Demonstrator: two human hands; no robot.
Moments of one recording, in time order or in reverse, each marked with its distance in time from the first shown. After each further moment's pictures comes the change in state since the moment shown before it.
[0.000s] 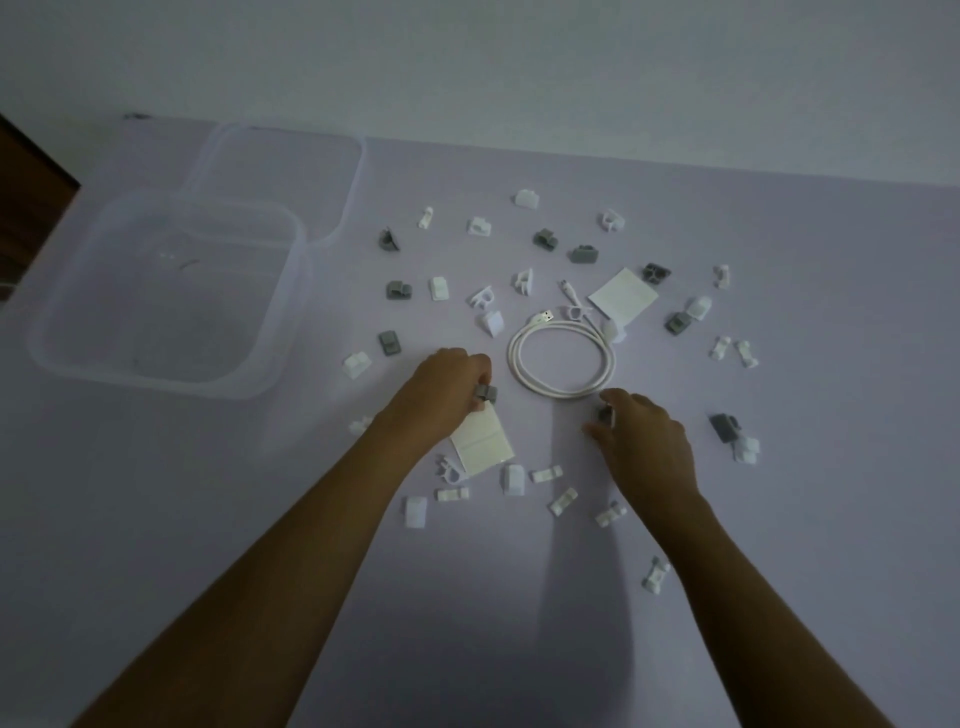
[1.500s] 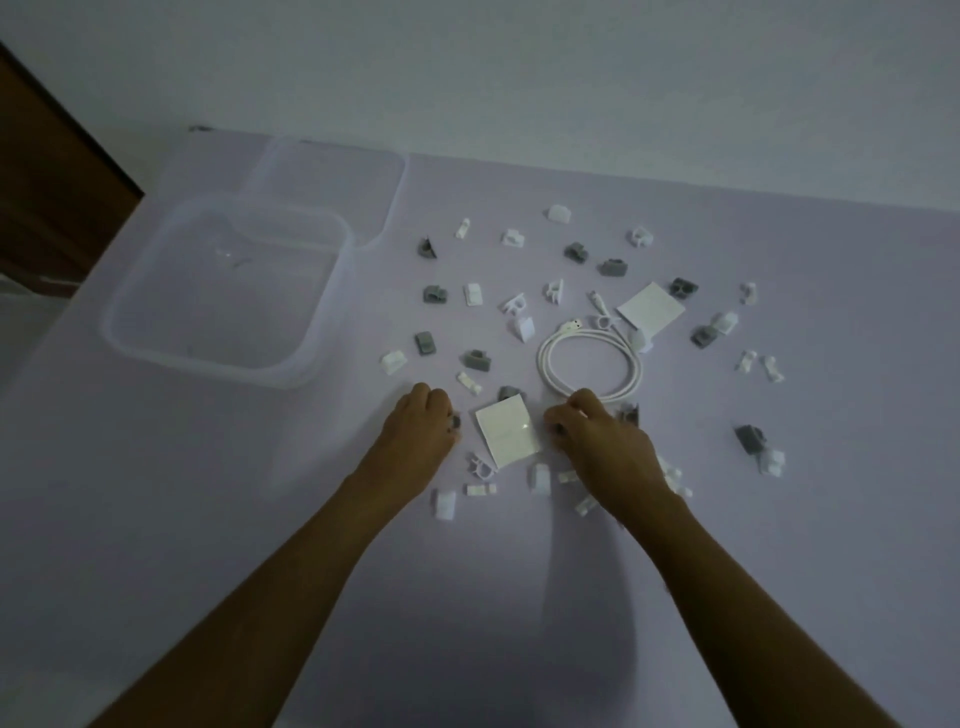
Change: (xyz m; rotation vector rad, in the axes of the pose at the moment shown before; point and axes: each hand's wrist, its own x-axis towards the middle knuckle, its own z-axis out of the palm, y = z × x) left_hand -0.066 -0.048 0.036 0.015 0.201 -0.116; right_hand -0.003 -0.026 0.031 -0.161 -0.049 -0.455
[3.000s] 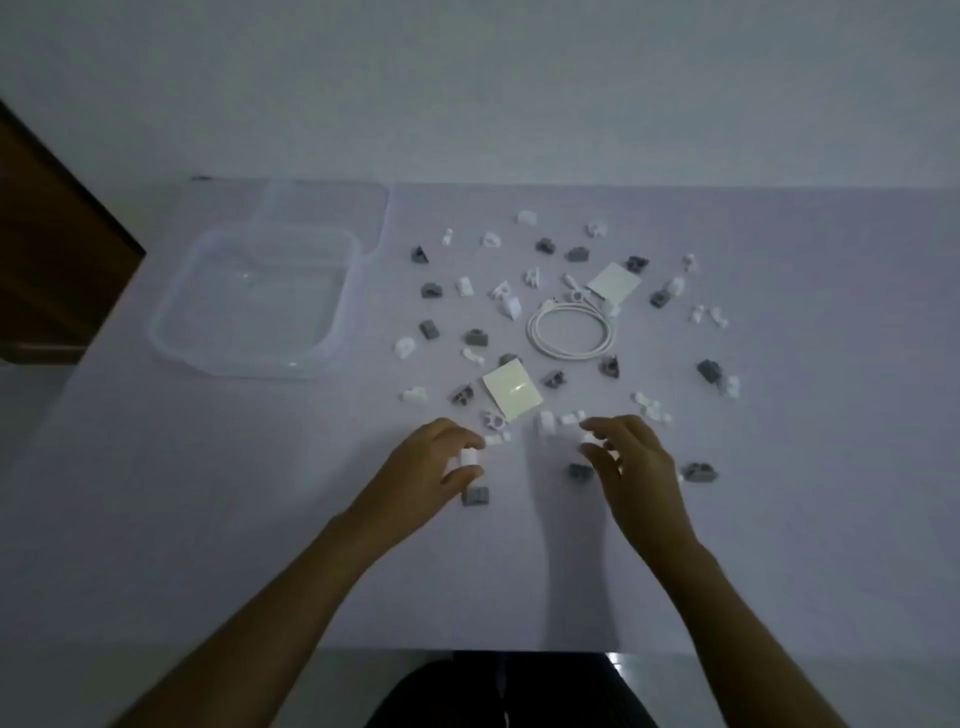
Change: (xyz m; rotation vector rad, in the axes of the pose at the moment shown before) left_hand -0.109 -0.014 -0.026 -0.458 0.021 0.351; right_hand -0.117 -0.054 0.009 0.453 0.528 0.211
